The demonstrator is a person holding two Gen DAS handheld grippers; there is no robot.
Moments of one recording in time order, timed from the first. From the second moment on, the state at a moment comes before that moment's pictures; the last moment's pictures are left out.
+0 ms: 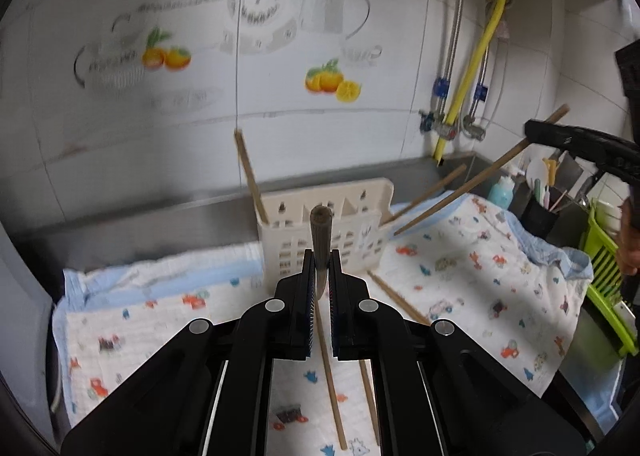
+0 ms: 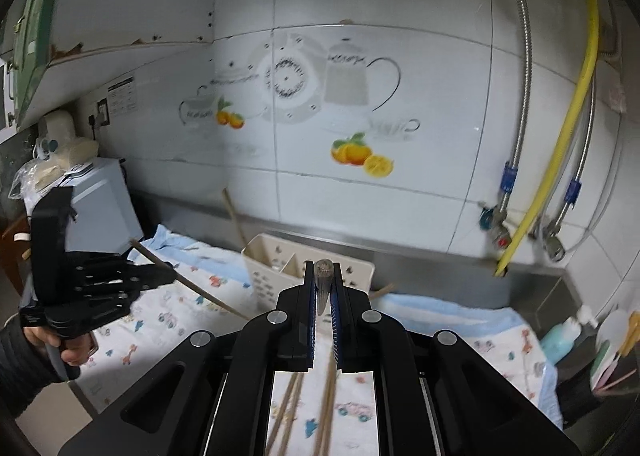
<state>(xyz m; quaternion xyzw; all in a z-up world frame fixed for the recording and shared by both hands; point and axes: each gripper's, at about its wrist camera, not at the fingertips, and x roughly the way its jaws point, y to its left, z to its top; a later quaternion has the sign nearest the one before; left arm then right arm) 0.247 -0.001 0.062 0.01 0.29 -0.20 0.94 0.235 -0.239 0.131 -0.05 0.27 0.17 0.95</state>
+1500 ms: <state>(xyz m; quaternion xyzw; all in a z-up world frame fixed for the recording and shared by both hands) 0.348 -0.006 0.083 0.00 0.29 -0.14 0.95 0.327 -0.233 0.081 -0.05 0.33 0.15 0.93</state>
